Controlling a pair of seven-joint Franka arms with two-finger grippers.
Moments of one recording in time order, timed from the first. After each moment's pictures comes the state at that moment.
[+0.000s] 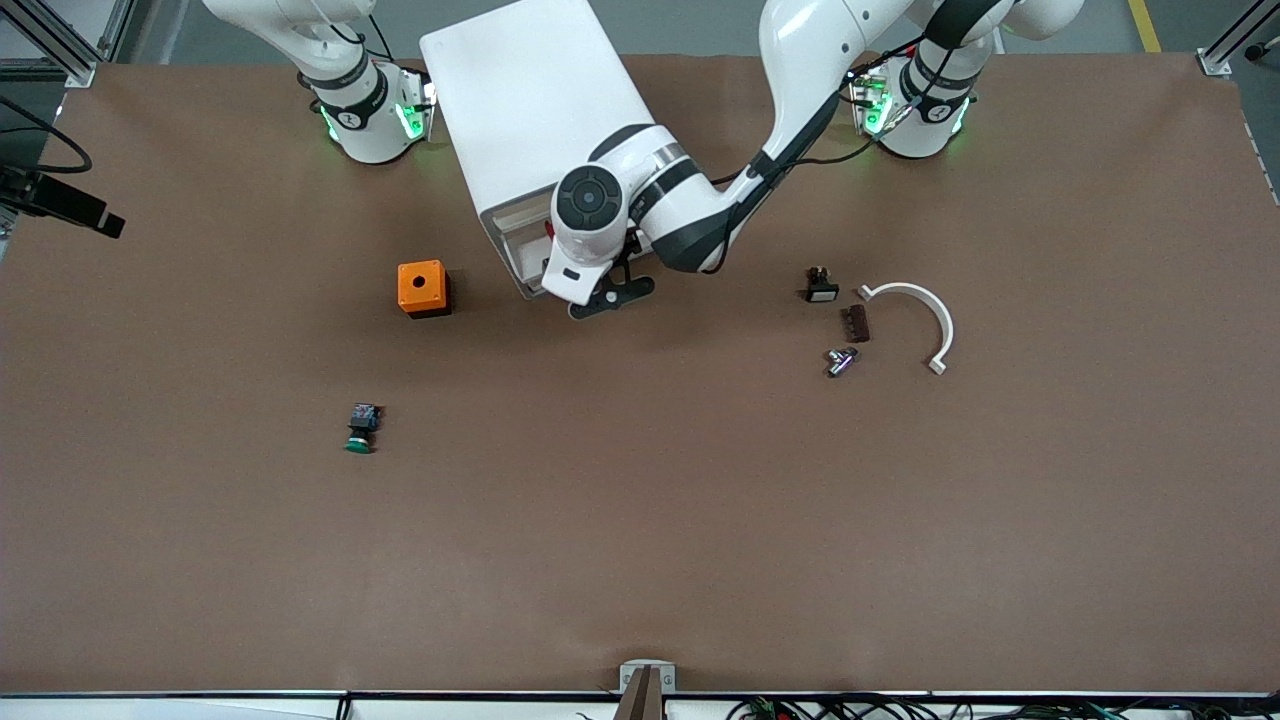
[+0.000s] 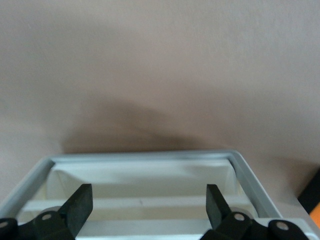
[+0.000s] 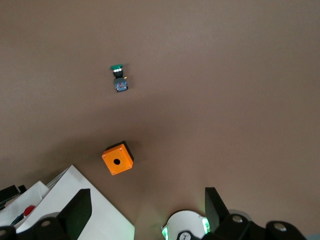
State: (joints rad) left arm -0.76 0.74 -0.29 -1.36 -0.12 2.01 -1.29; right arm 0.03 0.04 -0.12 -1.40 0.02 1.30 0.16
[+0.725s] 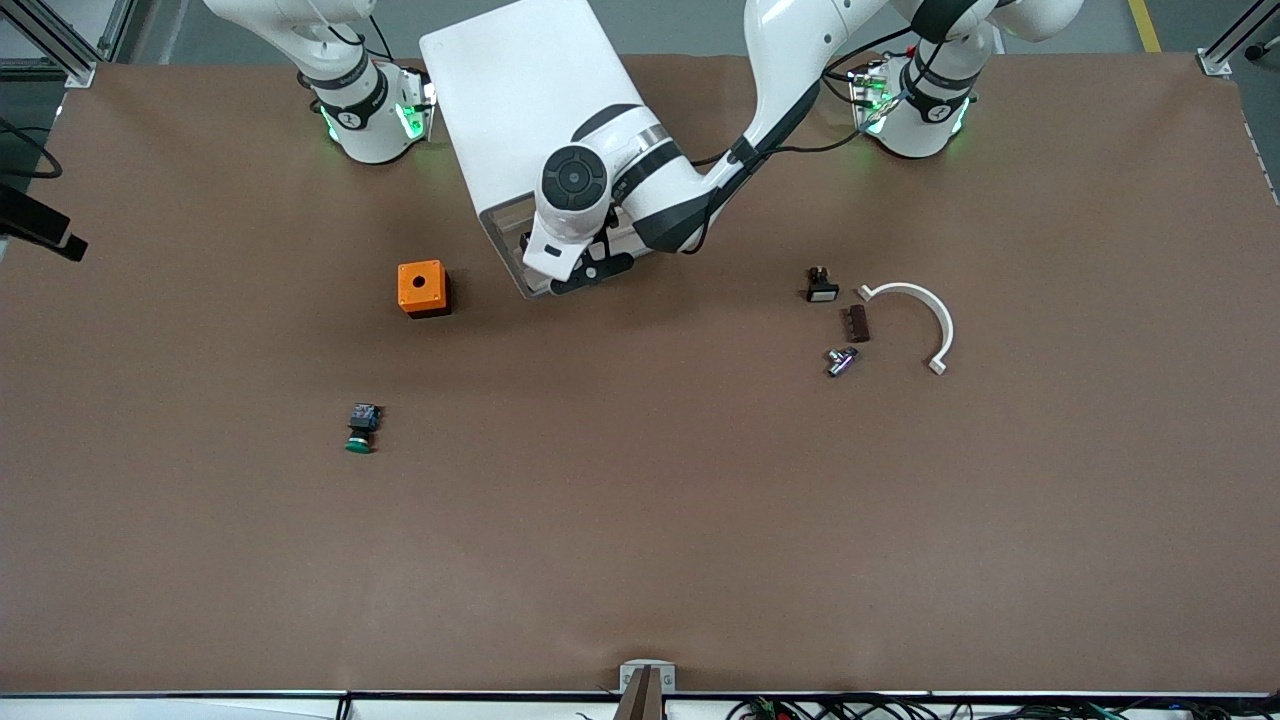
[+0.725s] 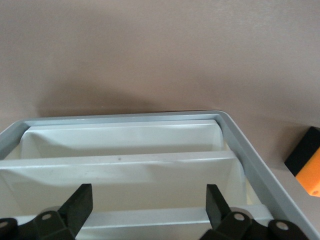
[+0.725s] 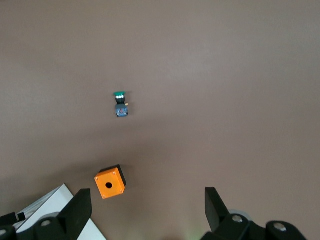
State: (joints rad) left arm -0.79 0.74 -0.29 -1.36 -0.20 2.03 -1.26; right arm 0.00 0.04 -0.11 -1.41 0.02 1.43 0.05
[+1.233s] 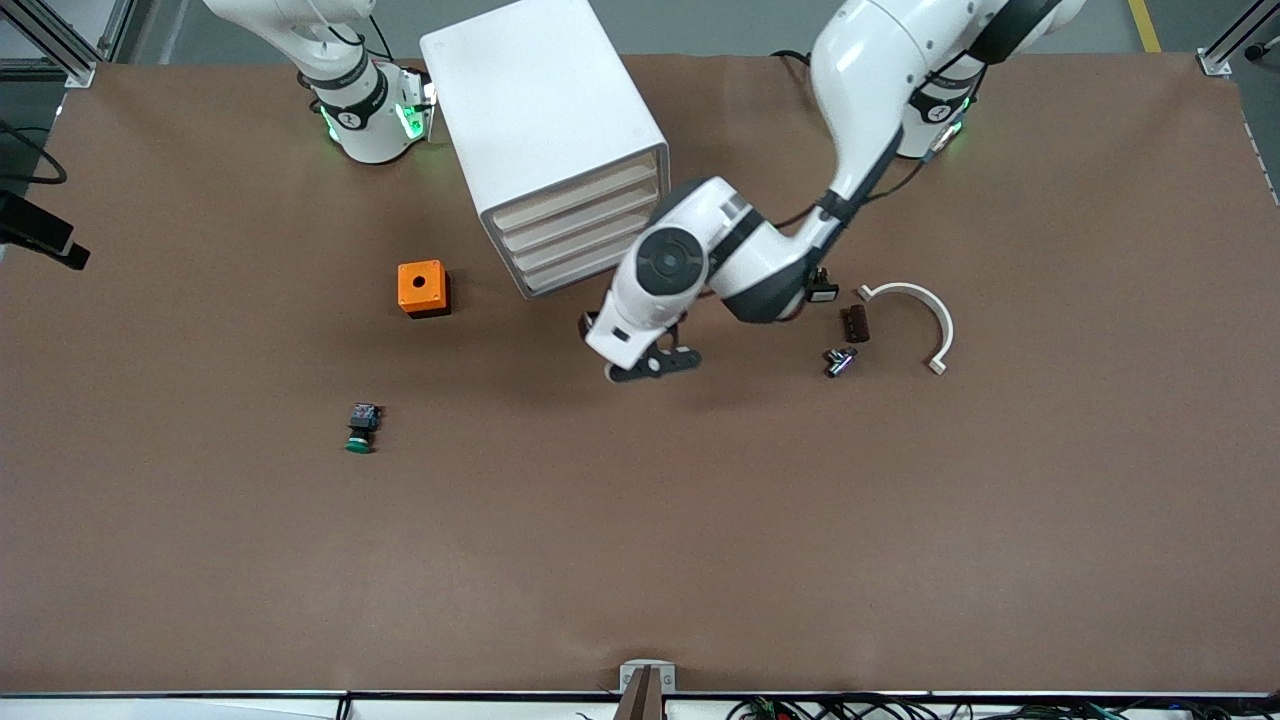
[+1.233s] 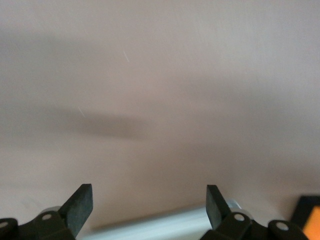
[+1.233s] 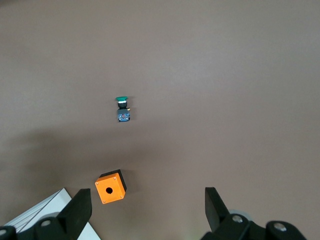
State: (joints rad) left arm -0.54 0.73 -0.29 -1.35 -0.07 2.04 -0.90; right arm 0.00 0.04 -0.11 -1.41 0.02 1.44 0.05
